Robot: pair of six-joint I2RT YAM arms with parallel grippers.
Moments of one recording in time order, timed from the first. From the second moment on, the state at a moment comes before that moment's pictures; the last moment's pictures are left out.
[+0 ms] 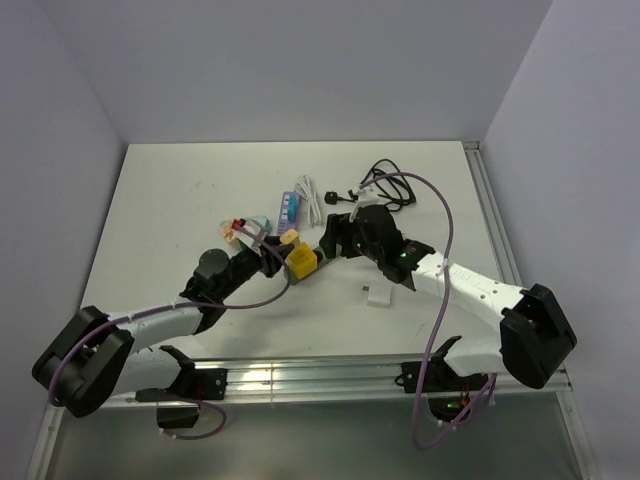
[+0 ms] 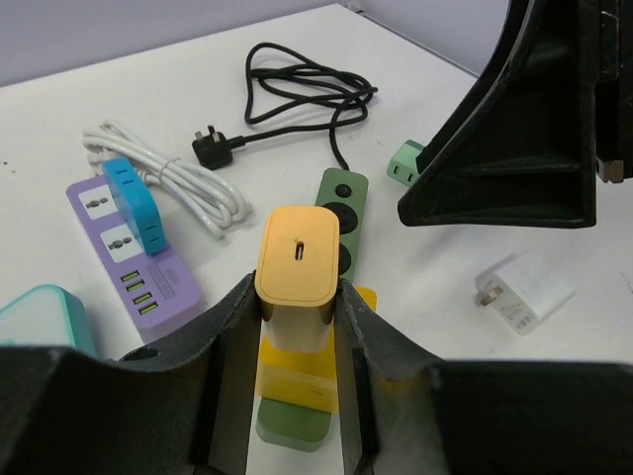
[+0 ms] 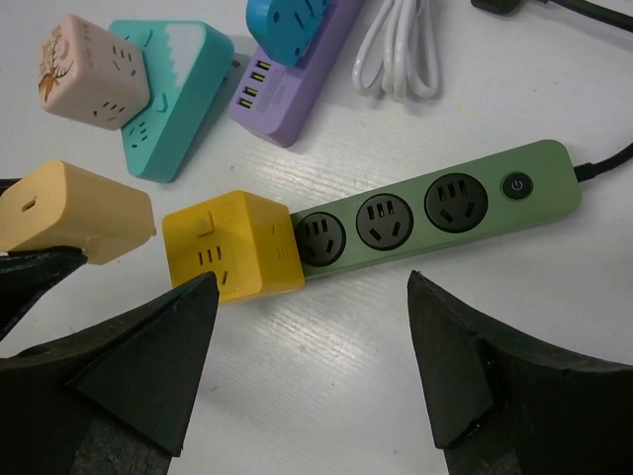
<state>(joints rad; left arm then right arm) -0.63 1.21 0.33 0.89 0.16 -0.15 0.68 1.29 0.80 -0.04 0.09 0.44</state>
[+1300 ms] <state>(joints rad) -0.72 1.38 0.33 1.02 0.11 -0.04 0.67 1.24 0.76 -0.01 0.06 0.47</state>
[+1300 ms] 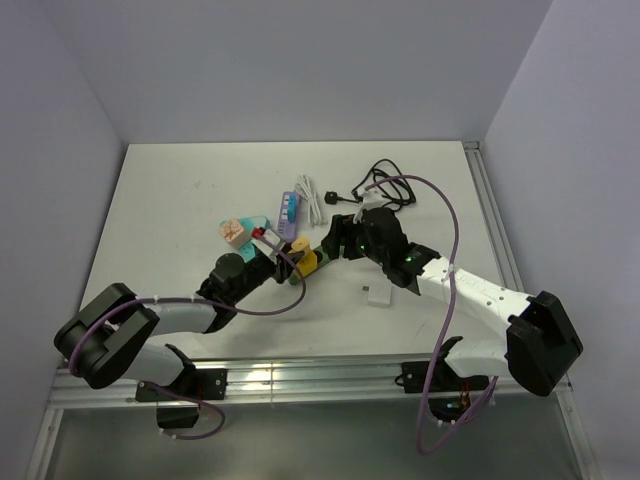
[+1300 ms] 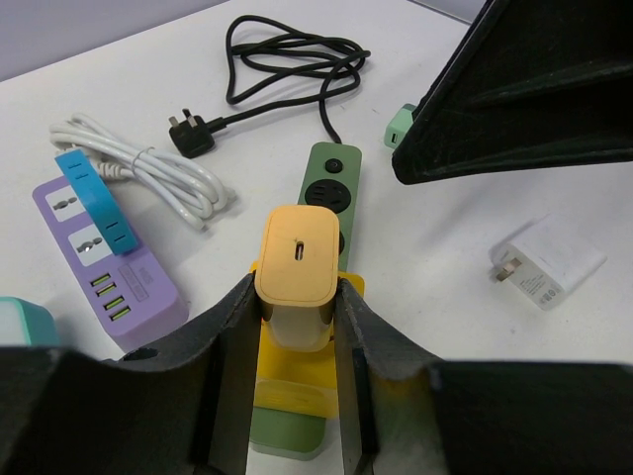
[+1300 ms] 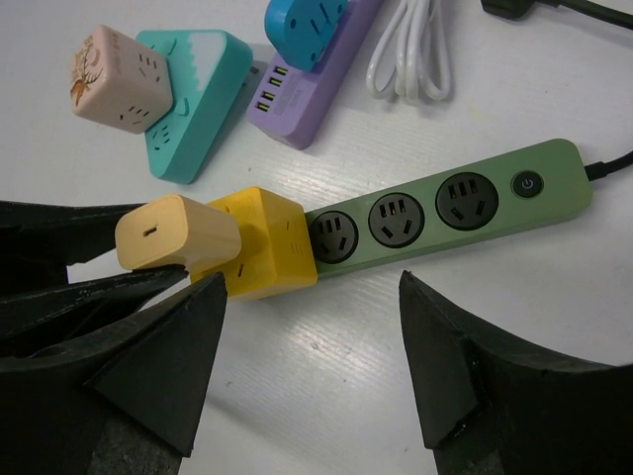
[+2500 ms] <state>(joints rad) -0.72 1.47 0.31 1.17 0.12 -0.03 0.71 1.40 0.90 0.13 -0.20 0.47</state>
